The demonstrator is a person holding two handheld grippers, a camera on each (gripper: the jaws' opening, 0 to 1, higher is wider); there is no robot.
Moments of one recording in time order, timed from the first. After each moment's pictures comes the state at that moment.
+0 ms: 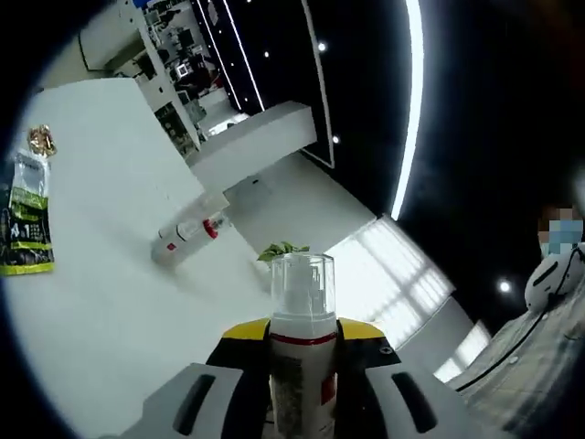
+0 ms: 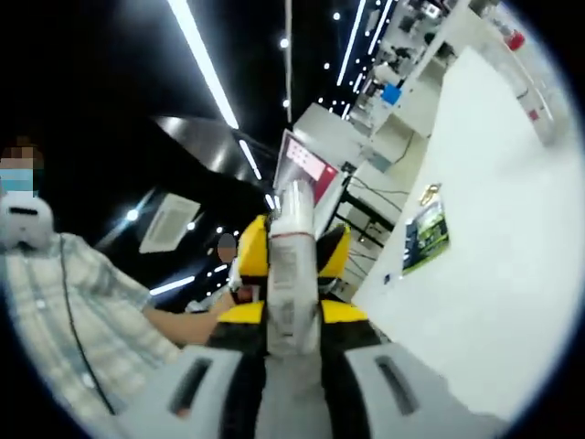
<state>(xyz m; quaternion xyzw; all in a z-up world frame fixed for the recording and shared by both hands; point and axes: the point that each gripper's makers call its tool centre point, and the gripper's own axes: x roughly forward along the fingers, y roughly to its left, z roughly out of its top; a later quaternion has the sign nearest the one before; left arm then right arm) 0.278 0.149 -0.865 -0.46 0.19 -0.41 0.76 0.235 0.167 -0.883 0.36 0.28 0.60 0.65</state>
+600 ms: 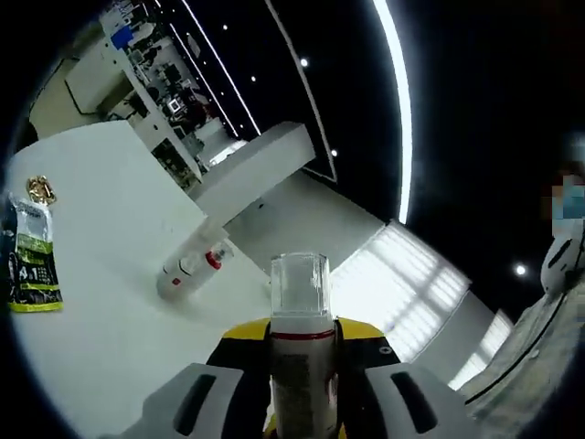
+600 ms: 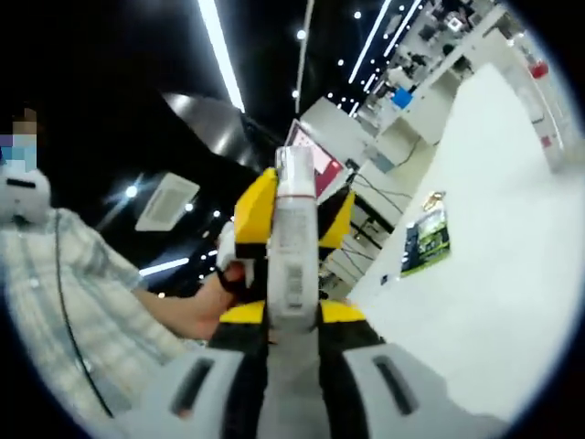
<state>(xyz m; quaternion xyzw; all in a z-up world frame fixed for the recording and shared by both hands) 0.279 0.147 -0.838 -0.46 0.13 -0.42 0.77 0.219 0.171 -0.871 0.34 0.28 0.64 0.63</state>
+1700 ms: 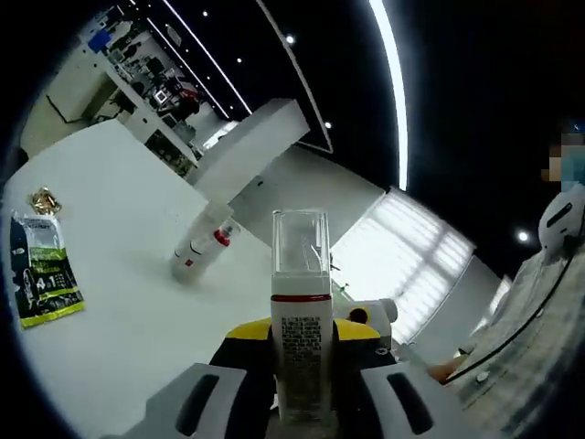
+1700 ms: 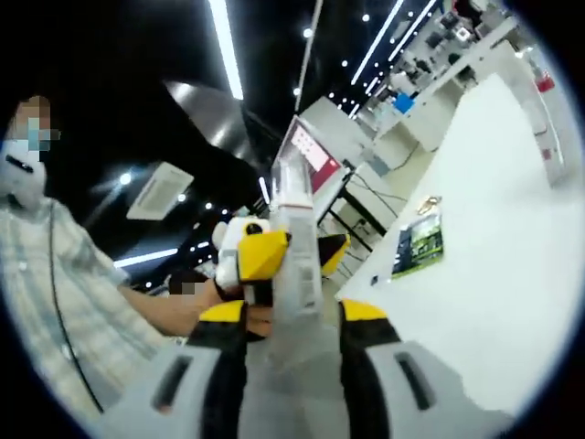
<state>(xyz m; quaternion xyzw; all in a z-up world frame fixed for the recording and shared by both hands) 0.257 0.156 -0.877 -0.36 0.19 -0.42 0.81 0.221 0.176 -0.889 0.29 0.28 0.62 0.67</state>
